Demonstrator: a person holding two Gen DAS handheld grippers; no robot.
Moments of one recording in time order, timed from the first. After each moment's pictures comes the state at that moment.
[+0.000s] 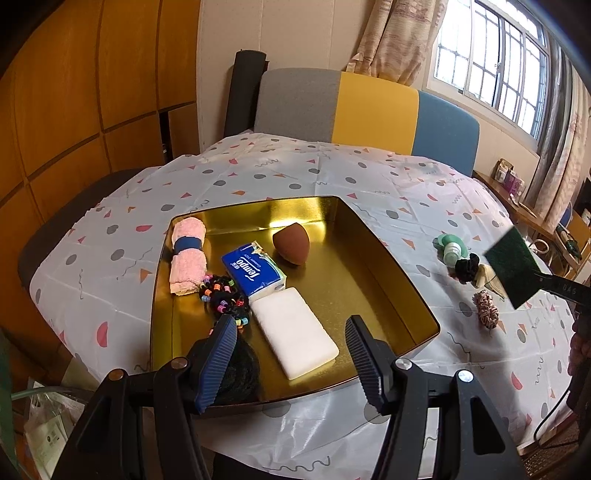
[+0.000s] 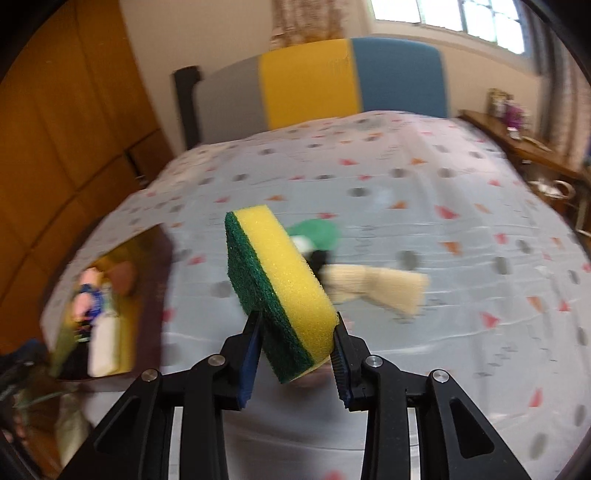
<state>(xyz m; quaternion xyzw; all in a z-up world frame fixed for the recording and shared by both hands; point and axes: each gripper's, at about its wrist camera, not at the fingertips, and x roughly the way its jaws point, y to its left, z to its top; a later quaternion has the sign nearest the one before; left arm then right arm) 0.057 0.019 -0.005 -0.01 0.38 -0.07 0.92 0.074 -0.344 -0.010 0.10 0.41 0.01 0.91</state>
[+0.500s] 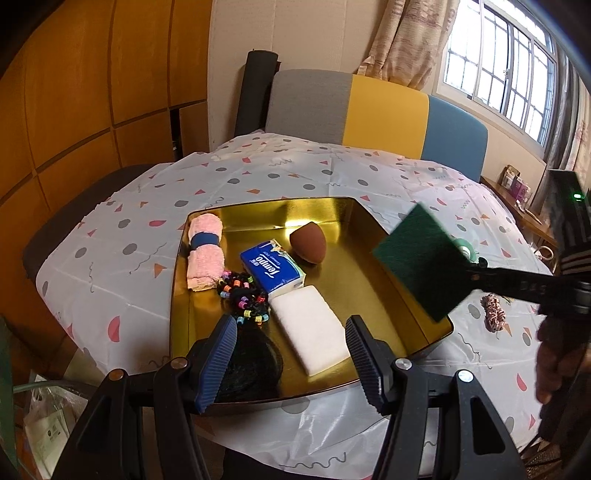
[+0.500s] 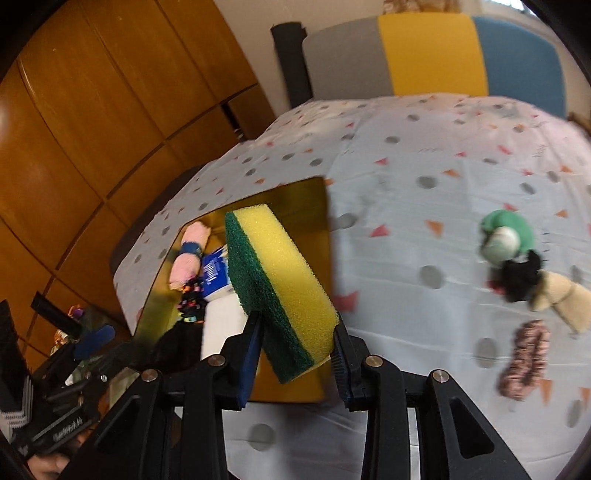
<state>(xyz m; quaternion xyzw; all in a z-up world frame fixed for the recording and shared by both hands) 0.055 0.038 -0.008 -0.03 0.38 -0.05 0.92 0.120 -0.179 -0.029 0.10 0.45 0.18 0.87</state>
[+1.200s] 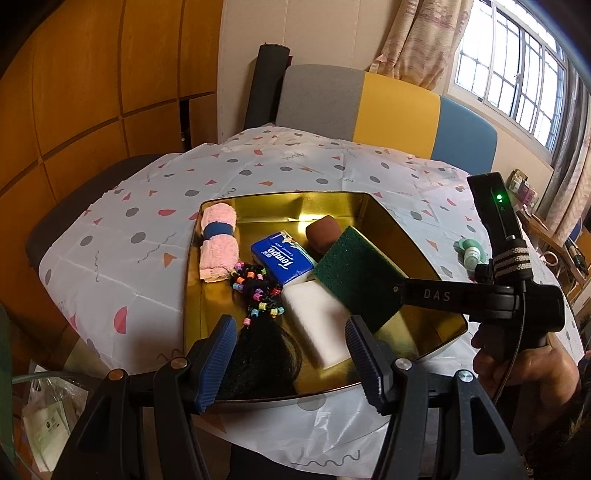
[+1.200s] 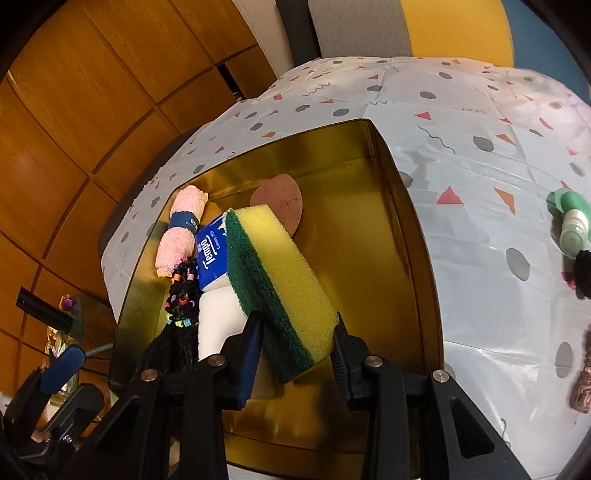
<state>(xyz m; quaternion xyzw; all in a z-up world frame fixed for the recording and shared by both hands) 0.058 0.053 -0.016 -0.04 0.39 -0.04 0.92 0.163 -0.120 -0.079 0.10 0.51 0.18 0.84</state>
